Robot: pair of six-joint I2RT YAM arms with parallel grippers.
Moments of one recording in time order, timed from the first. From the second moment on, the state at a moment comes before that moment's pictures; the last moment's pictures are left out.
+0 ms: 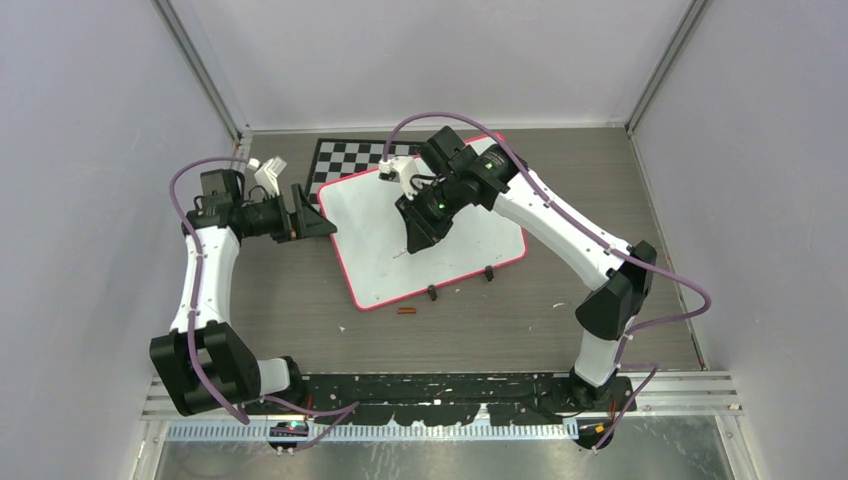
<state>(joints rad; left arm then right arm) 0.24 1.29 1.12 -0.80 0.96 0.01 0.80 1.80 1.94 -1.11 -0.46 -0.09</state>
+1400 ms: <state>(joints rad) 0.18 1.38 1.17 -0.72 1.00 0.00 0.83 1.82 2.07 -1.00 -0.44 -0.10</state>
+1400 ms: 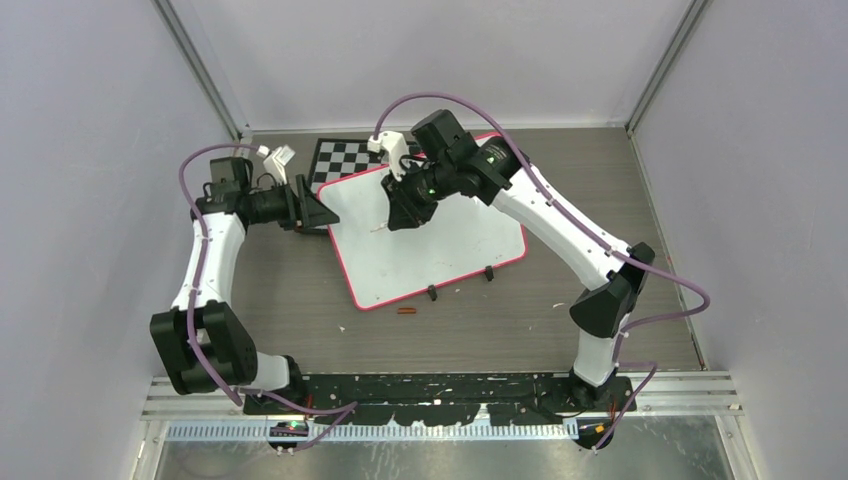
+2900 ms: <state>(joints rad) 0.12 1.71 1.37 -0.72 1.30 0.29 0.81 1.86 2.07 -0.98 -0.50 -0.07</state>
